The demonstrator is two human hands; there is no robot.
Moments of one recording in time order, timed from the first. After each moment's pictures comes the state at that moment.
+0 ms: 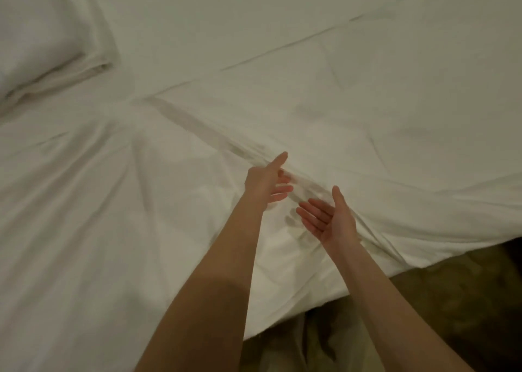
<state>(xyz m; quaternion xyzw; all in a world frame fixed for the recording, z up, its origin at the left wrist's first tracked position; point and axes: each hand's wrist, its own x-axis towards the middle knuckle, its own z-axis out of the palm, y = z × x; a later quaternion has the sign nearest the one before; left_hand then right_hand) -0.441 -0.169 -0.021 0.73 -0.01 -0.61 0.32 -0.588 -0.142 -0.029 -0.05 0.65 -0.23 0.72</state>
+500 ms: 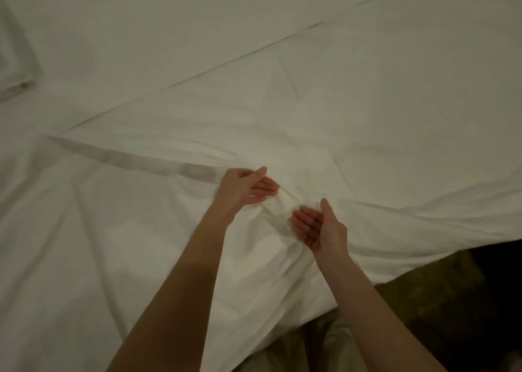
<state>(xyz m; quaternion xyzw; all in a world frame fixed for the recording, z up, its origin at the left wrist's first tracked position) -0.441 -0.221 -0.033 0.66 -0.16 -0.66 0.31 -0.611 -0.198 -0.034 -0.03 0.72 -0.24 0.65</state>
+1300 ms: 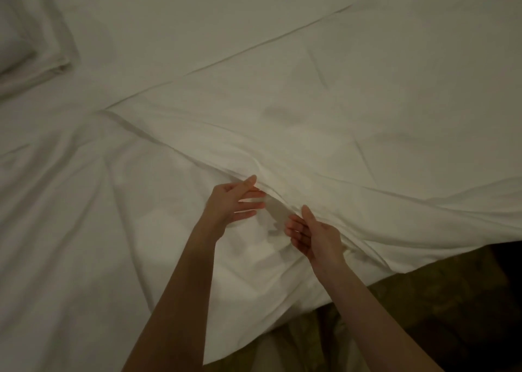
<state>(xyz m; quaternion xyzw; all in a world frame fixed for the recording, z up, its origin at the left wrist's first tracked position) -0.408 -0.154 -0.021 0.70 -0.07 -0.64 0.30 -0.583 -0.149 -0.018 -0.08 0.68 -0.19 0.70</state>
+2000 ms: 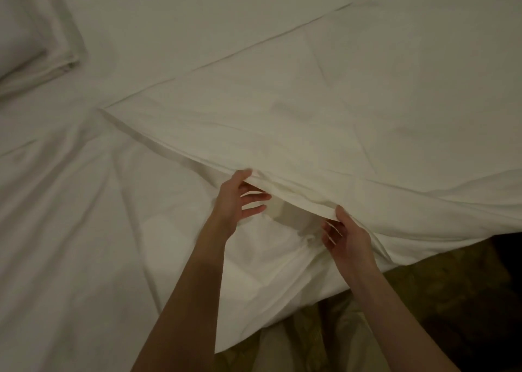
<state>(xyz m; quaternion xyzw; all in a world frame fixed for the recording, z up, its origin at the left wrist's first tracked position) -0.418 -0.144 -0.018 0.66 0.00 -0.64 0.38 -0.627 -0.142 -0.020 0.01 0.68 -0.29 0.67</state>
